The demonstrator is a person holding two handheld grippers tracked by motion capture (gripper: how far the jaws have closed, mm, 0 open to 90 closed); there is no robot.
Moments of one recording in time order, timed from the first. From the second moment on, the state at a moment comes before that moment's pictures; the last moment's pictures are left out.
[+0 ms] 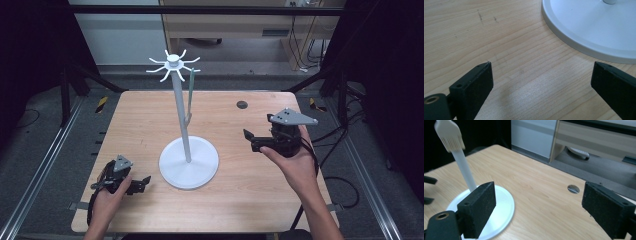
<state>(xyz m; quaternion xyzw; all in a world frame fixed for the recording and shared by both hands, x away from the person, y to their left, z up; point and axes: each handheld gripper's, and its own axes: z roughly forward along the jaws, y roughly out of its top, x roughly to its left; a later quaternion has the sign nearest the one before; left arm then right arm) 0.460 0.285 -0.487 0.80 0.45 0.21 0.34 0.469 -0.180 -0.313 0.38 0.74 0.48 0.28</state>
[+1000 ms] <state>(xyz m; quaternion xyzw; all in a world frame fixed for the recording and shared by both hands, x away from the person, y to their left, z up) 0.460 0.286 -0.486 0.80 0.45 0.22 0.34 0.470 -0.186 -0.415 0.44 0.76 0.42 0.24</state>
